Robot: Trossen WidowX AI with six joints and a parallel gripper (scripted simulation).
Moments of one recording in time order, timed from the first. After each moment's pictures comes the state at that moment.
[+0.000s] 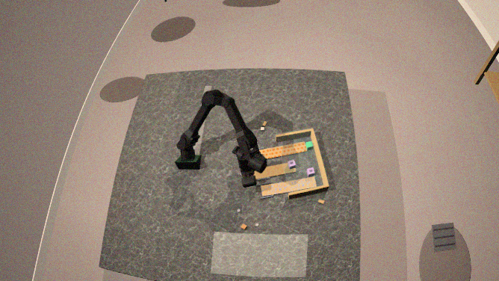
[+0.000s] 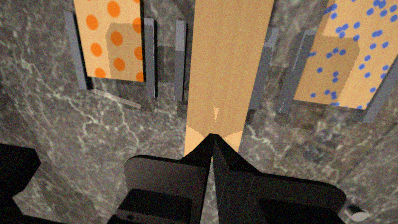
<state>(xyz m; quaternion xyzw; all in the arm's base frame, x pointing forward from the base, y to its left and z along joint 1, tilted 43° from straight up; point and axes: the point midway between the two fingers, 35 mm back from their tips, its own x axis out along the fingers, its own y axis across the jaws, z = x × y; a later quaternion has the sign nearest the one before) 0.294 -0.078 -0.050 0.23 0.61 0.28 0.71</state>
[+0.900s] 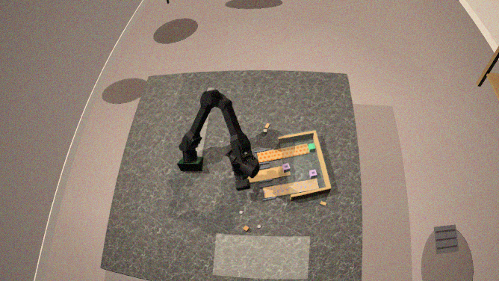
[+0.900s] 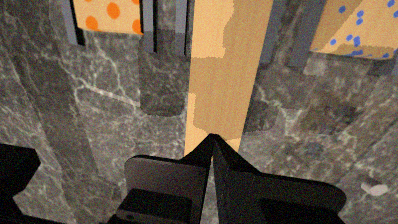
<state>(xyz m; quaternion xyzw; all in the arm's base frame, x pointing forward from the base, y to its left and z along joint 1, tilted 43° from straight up) 0.254 -0.080 -0.056 0.23 0.61 0.27 0.71</state>
